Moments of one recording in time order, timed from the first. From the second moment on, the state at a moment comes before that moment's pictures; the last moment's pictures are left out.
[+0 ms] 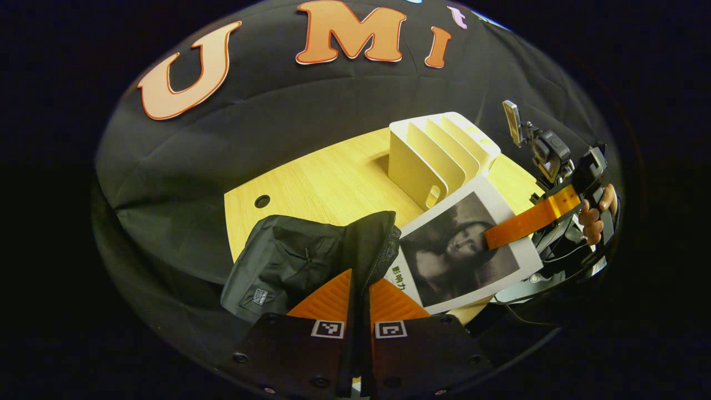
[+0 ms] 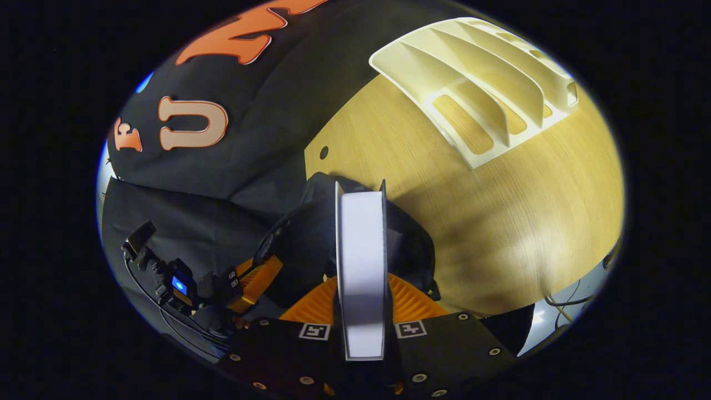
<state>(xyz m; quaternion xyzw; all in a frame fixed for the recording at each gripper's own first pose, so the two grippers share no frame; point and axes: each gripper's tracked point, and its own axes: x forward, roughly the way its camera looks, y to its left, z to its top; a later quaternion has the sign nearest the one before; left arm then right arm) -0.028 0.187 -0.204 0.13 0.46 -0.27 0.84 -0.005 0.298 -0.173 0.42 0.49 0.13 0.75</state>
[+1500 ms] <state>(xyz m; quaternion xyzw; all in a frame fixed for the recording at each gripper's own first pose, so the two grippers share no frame) -0.052 0.157 -0.190 0.15 0.44 -0.27 0.84 0.074 0.431 -0.233 0.57 0.39 0.17 0.70</state>
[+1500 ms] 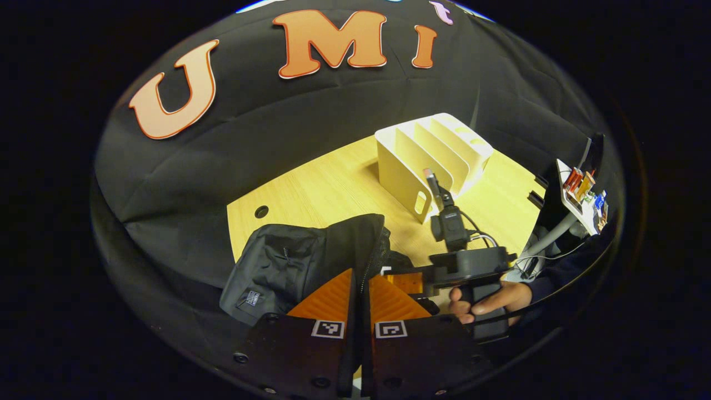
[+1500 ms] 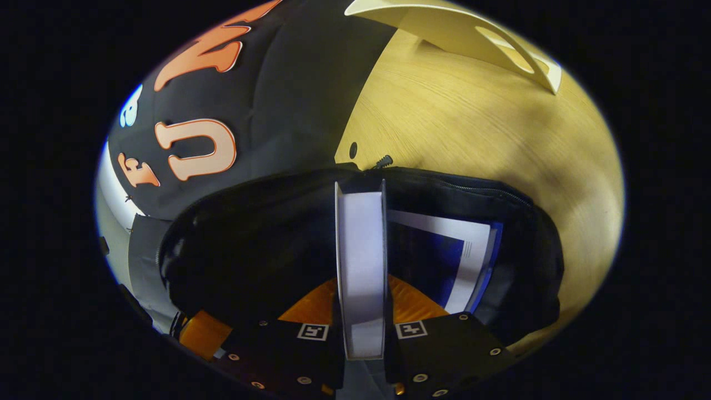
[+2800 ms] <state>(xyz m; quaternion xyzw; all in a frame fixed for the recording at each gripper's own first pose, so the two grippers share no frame) -0.074 0.140 -0.245 0.11 0.44 -0.30 0.84 0.029 0.282 -0.225 0.40 0.42 0.06 0.81</state>
